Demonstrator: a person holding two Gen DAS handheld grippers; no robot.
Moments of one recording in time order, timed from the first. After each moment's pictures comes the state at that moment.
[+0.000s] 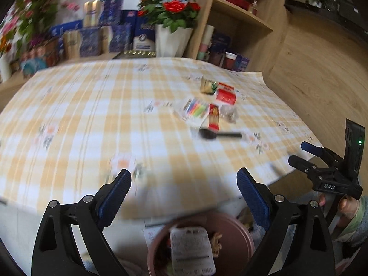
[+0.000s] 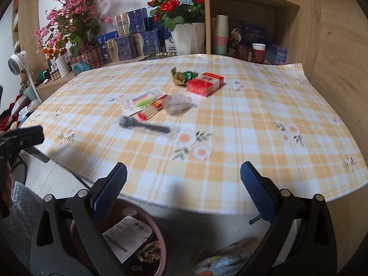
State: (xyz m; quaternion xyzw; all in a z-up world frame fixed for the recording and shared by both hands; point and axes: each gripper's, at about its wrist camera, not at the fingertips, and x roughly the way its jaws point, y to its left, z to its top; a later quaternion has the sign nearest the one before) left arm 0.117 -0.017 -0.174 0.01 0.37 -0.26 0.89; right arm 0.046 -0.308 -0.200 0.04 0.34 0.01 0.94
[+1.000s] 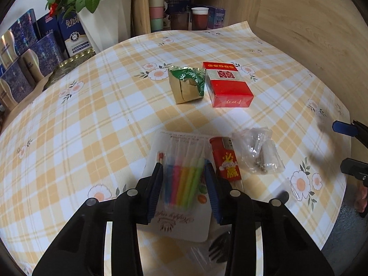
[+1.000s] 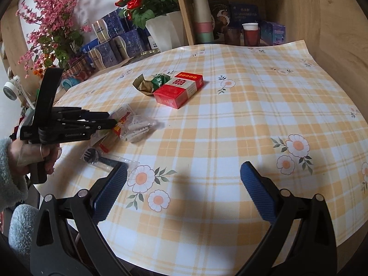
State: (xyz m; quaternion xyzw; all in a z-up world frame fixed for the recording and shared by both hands) left arm 0.293 -0.167 -0.224 0.18 0.42 -0.34 0.82; right arm 0.126 -0.380 -0.213 0.11 0.37 0.03 0.92
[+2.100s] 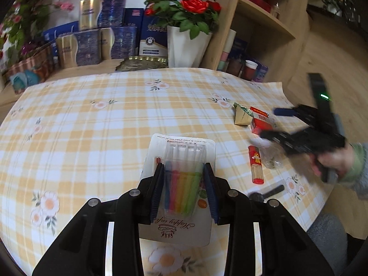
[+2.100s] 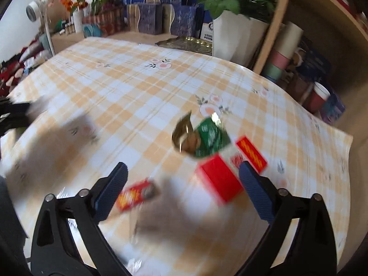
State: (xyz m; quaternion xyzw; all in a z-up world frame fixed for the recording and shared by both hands) left arm 0.251 -0.005 -0.169 0.00 0.38 -0.25 0.89; right arm 0.300 -0.280 -0.187 -0.12 0.42 0.11 0.89
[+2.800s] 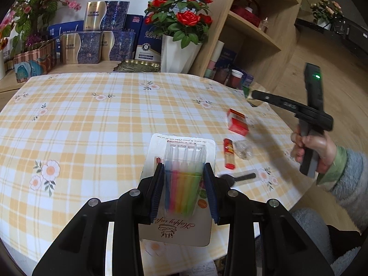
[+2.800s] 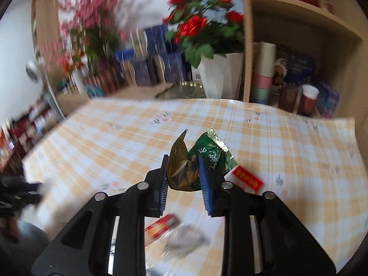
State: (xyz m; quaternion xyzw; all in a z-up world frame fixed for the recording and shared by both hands) left arm 0.183 0.012 -0.153 -0.04 0.36 -0.28 0.89; right arm 0.255 -0.319 -0.128 0.05 0.30 0.13 0.94
